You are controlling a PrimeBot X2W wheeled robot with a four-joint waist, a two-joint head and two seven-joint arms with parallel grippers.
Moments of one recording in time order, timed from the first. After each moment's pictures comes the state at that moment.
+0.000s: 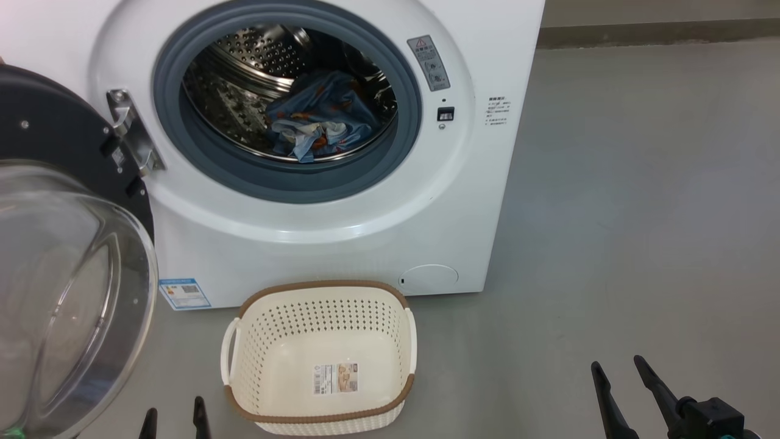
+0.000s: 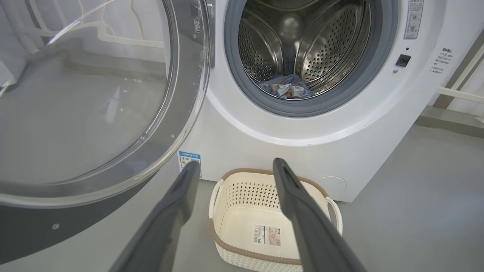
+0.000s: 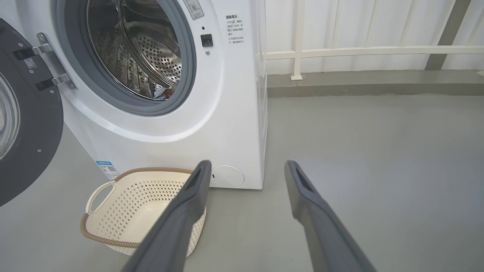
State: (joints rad) left arm 0.13 0.08 -0.13 0.18 -0.36 0.13 -0.25; right arm 0.08 -0.09 -0.04 0.21 0.17 0.13 -0.26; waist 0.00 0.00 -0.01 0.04
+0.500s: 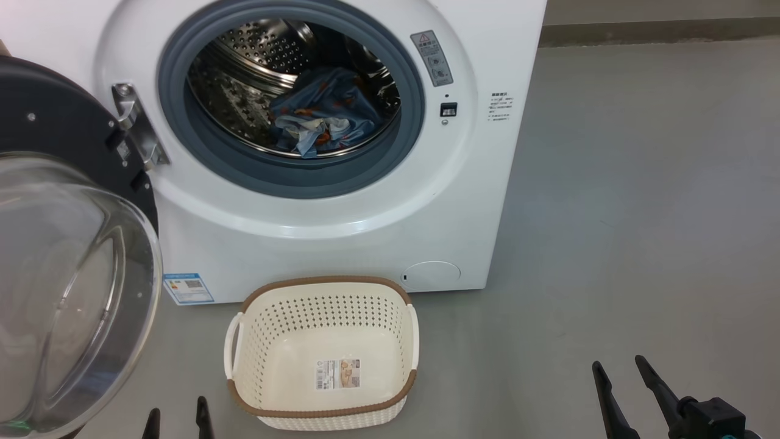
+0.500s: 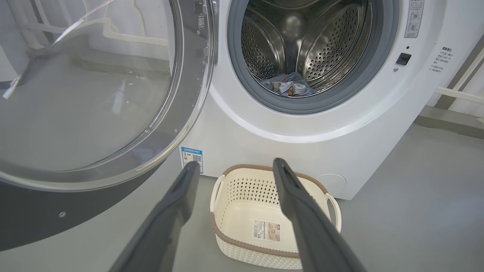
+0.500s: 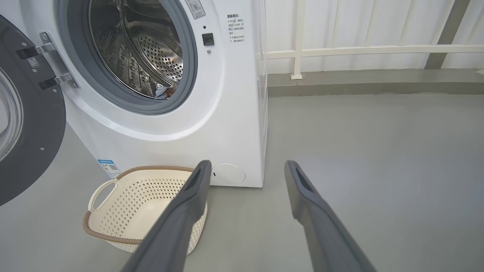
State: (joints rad) left arm 0.14 0.07 -0.13 0.18 -0.36 0.13 -0.25; right arm 0.08 -0.09 -0.04 0.21 0.17 0.13 -0.26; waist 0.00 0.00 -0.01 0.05
